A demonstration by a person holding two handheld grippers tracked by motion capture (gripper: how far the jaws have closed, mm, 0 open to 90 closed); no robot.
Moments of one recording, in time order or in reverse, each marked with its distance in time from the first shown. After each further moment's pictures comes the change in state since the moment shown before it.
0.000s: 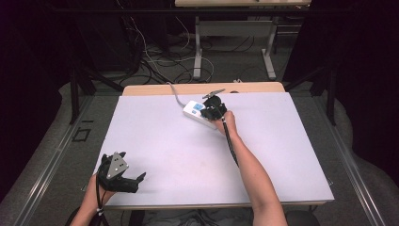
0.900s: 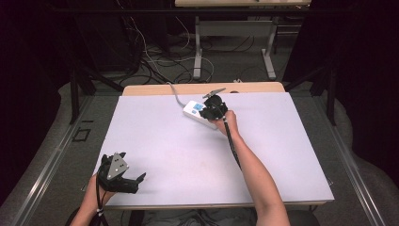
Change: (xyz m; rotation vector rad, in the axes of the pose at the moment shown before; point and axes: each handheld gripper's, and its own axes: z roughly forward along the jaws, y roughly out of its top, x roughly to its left) left arm -0.002 0.000 0.000 -0.001 0.002 0.005; right arm 0.002 0.004 -0.011 -0.002 0.011 -0.036
